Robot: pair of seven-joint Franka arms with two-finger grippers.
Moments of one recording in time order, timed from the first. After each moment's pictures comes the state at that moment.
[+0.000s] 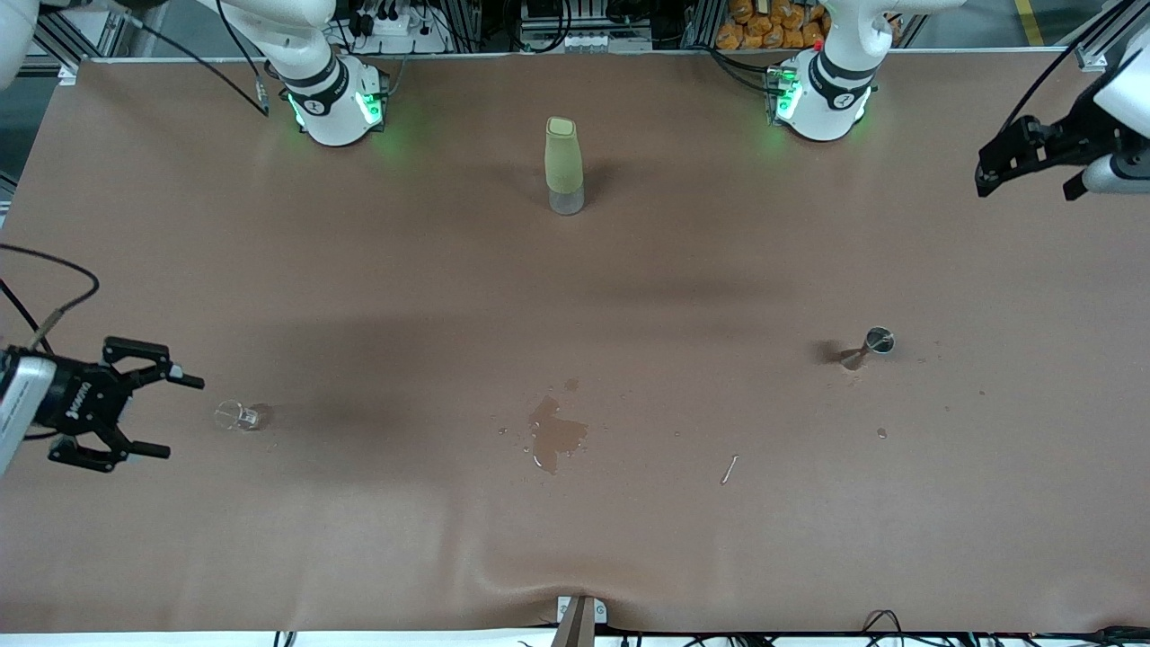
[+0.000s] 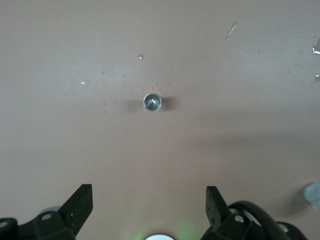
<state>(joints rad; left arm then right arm) -0.07 -0.13 -0.02 -1.61 0.01 1.47 -0.03 -0.27 0.50 0.18 -1.22 0.62 1.73 -1.14</state>
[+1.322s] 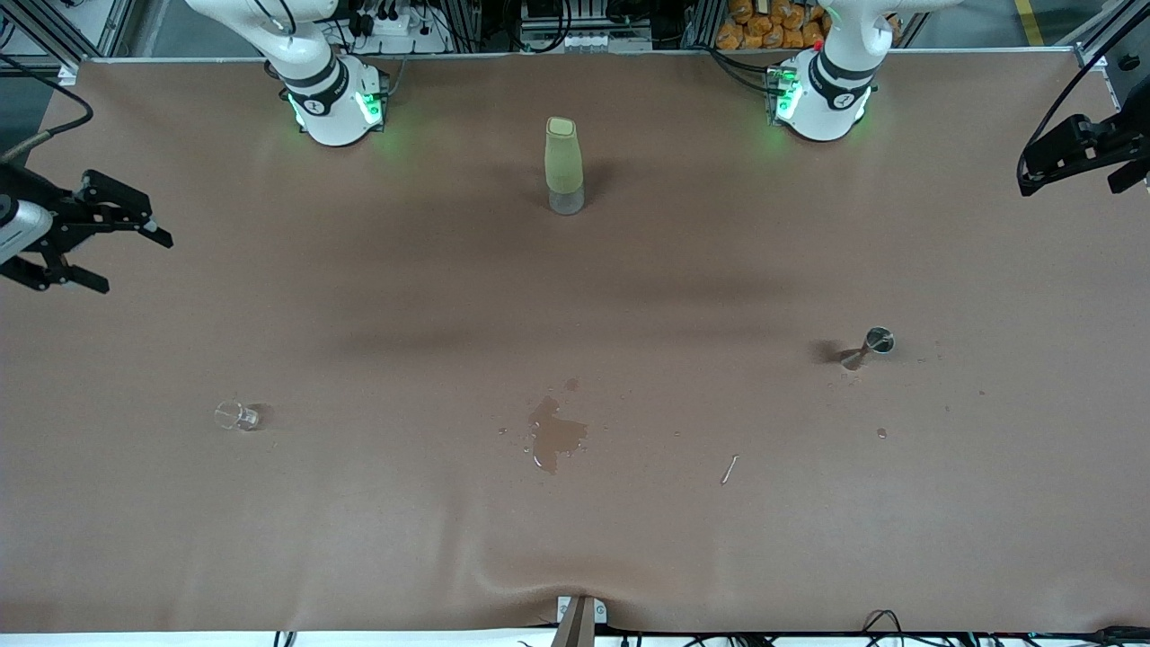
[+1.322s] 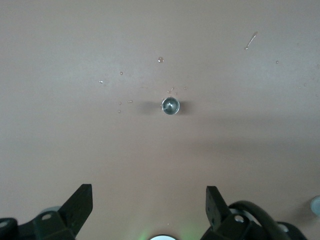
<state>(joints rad) 0.00 -0.08 -0.02 -1.54 0.02 1.46 -0.03 -0.05 -0.01 -0.03 -1.62 0.25 1.62 -0.54</state>
